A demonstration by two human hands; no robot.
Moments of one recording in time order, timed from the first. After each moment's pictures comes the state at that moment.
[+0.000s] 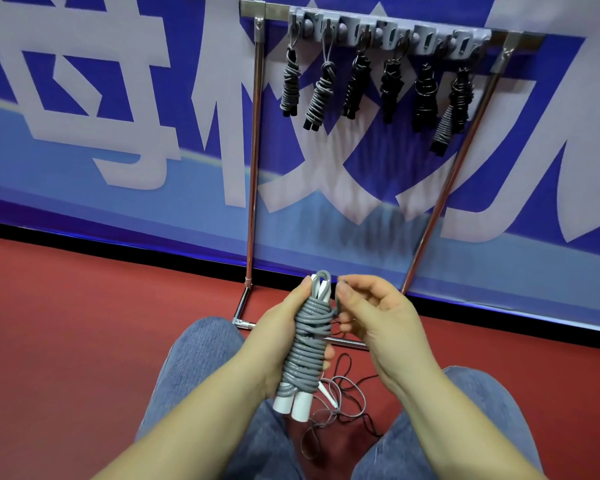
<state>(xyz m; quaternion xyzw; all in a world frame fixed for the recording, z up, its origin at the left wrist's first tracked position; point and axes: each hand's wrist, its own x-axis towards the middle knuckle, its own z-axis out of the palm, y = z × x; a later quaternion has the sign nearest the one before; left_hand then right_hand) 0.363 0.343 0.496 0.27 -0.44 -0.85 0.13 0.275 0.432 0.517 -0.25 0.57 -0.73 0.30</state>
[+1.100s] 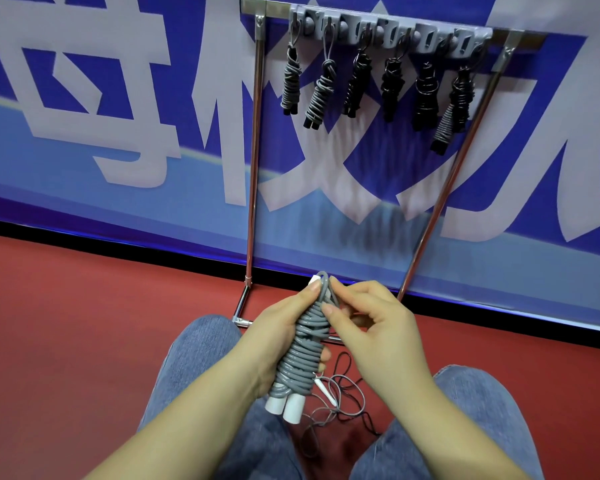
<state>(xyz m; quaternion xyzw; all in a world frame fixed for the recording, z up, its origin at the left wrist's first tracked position) 0.370 0.341 0.499 0.25 -0.49 -0.83 0.12 0.281 0.438 0.504 -0.45 0.68 -0.58 0.04</state>
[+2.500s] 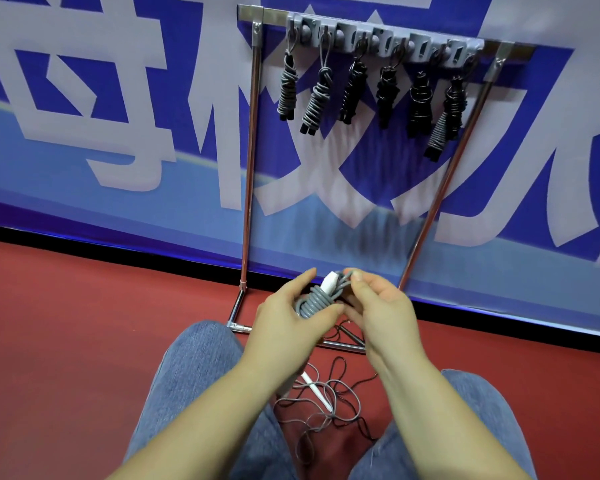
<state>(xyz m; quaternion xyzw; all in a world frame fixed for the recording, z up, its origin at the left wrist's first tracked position) 0.359 0.344 0.494 0.28 -0.70 -0.57 0.33 0.264 0.411 0.516 -0.16 0.56 -0.77 0.27</state>
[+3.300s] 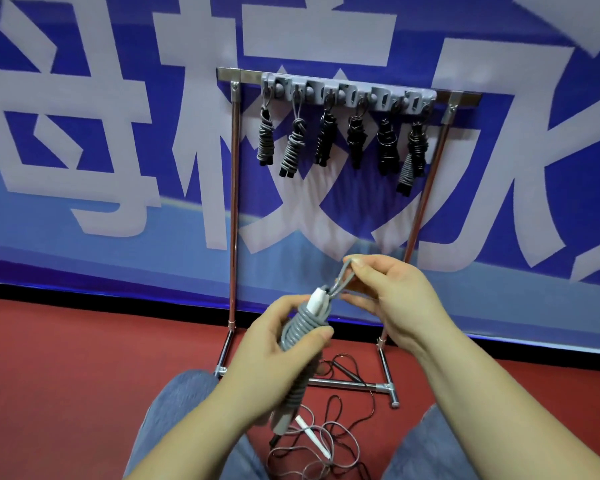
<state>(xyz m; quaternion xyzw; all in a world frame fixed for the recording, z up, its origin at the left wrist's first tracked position) 0.366 0.345 0.533 0.12 -0.70 -0.64 0.31 0.226 0.423 0.588 -0.28 0.58 -0.72 0.26</state>
